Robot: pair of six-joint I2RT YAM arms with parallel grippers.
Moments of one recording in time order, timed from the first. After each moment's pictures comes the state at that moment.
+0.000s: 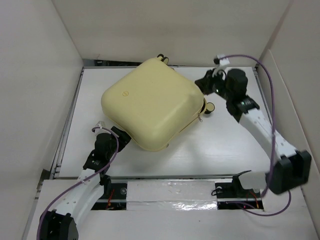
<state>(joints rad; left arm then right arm) -0.26 0.62 0.15 -0.05 0.00 -0.98 0.31 1.41 1.27 -0.04 -0.30 0.17</state>
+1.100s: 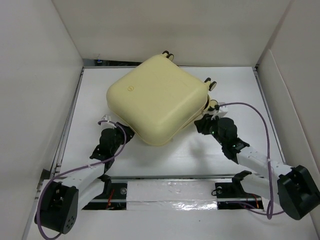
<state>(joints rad) -0.30 0.92 0.15 0.37 0.02 -0.94 0.54 1.04 0.39 0.39 0.09 0.42</state>
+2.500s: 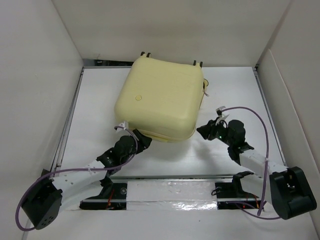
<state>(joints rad) -0.77 0.85 0.20 0.14 -0.29 -1.04 0.27 1.05 0.26 0.50 -0.42 0.28</state>
